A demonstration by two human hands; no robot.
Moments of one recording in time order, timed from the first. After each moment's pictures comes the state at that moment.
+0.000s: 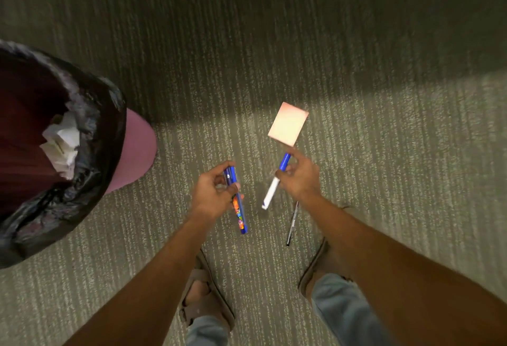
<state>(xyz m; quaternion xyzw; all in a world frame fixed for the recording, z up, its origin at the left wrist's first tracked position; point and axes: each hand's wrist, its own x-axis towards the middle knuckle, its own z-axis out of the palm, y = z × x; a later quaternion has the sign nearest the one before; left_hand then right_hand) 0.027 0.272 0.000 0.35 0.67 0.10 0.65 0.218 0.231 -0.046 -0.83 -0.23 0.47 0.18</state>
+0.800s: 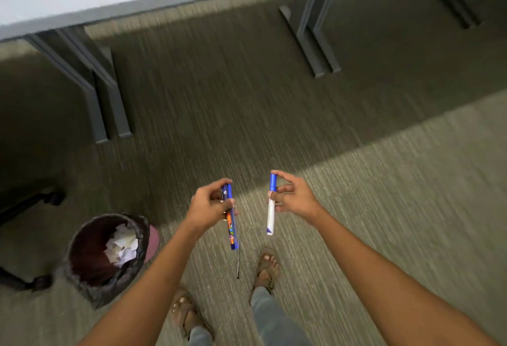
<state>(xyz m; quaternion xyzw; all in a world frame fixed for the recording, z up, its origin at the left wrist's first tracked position) 0.223 0.331 0.543 0.50 0.51 0.10 0.69 0.425 0.233 0.523 -0.70 -0.18 0.56 0.39</state>
